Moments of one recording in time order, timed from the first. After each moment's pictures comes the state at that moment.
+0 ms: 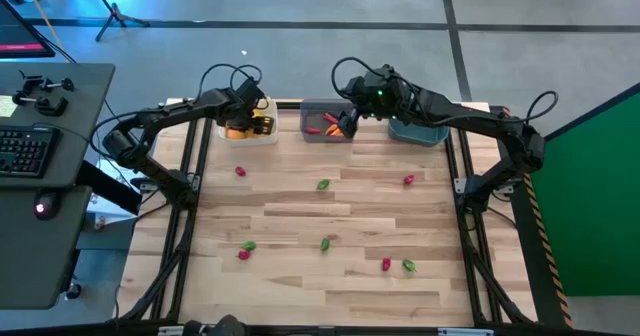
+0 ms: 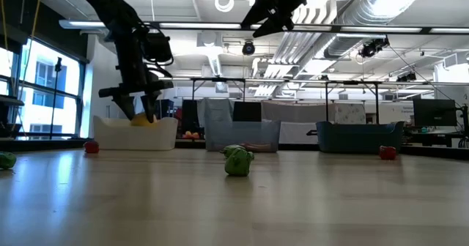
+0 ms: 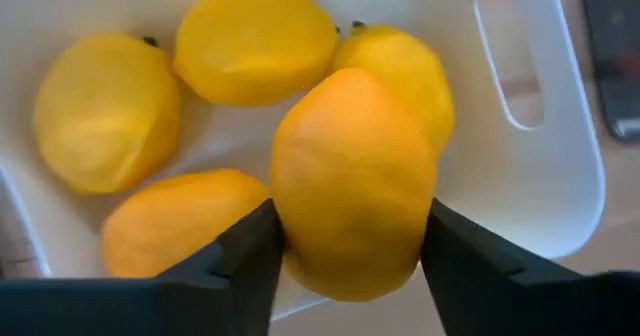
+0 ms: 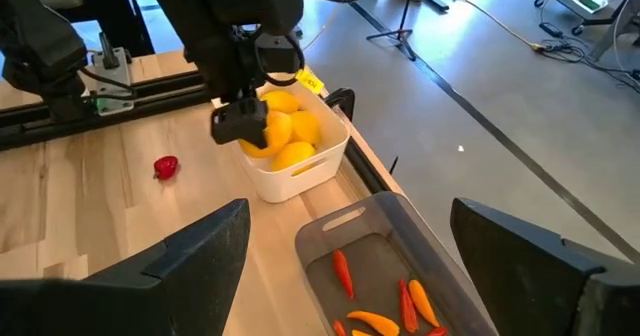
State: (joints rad) left arm 0.80 1.52 0.98 -0.71 -0.10 -0.52; right arm -0.37 1.54 1.44 -0.38 0.09 -0.03
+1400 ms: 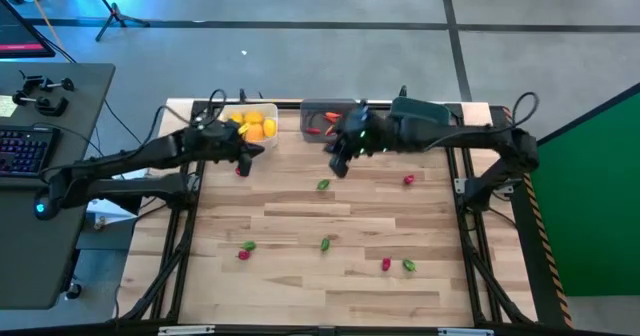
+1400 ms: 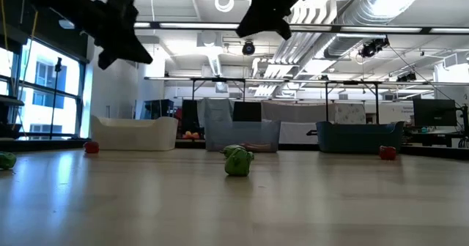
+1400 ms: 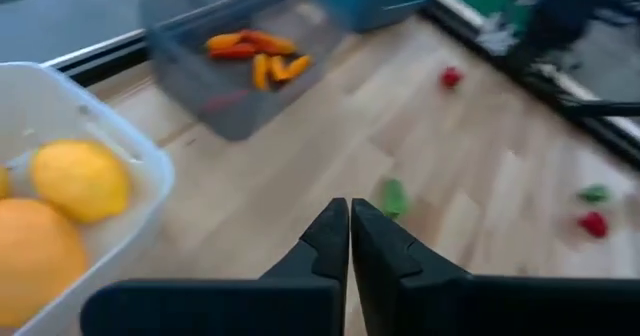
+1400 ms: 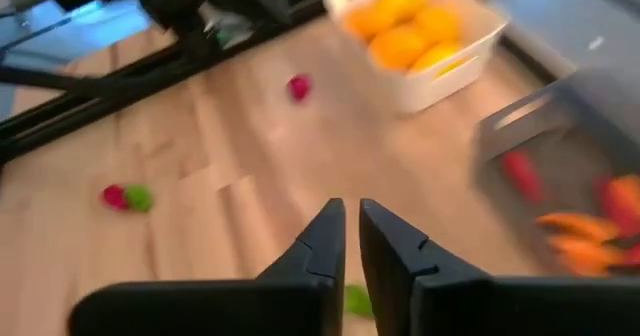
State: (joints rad) left arm 0.40 0.78 0.58 -0.34 0.02 -0.37; right arm -0.16 1.58 1.40 -0.47 0.05 0.29
